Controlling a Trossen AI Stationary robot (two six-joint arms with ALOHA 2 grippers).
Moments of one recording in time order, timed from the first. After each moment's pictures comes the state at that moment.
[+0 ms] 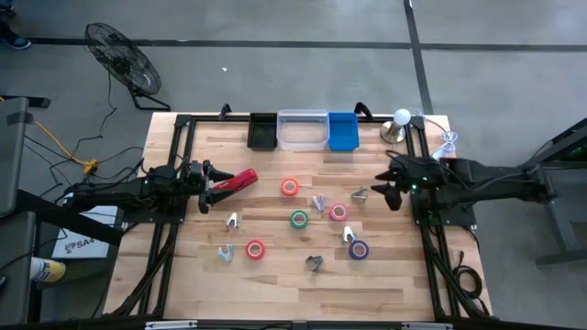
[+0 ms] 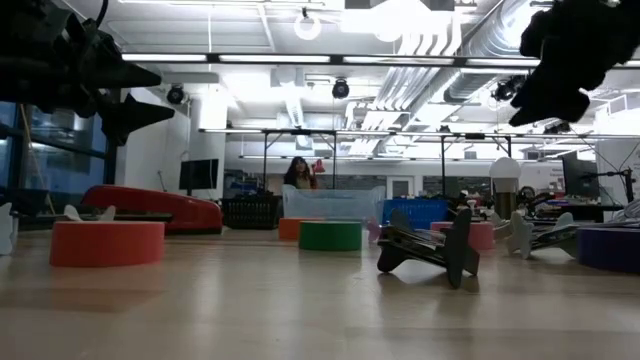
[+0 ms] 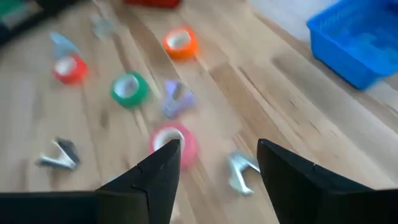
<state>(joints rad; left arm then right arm) 0.07 0.04 0.03 0.00 -0.05 -0.36 -0.07 0.57 0.55 -0.67 0.13 0.48</state>
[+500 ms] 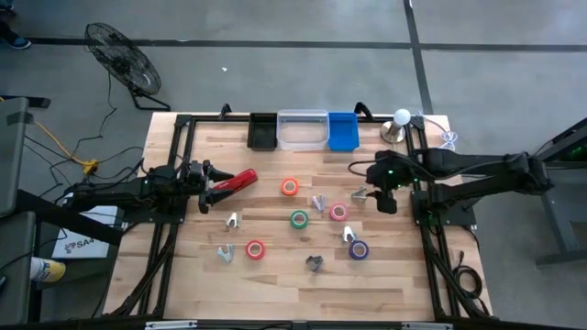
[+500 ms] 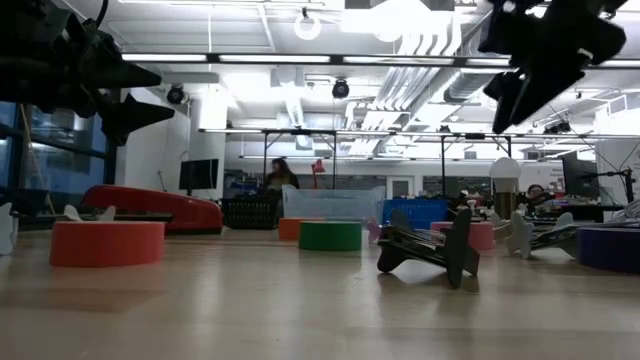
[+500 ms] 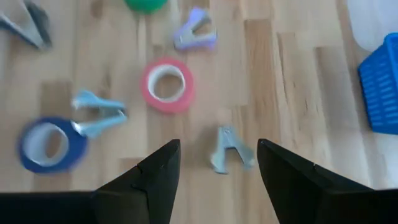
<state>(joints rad) 0.07 0.04 0.03 0.00 -0.05 -0.36 -0.13 0.97 0.77 -0.82 -0.02 -0.06</state>
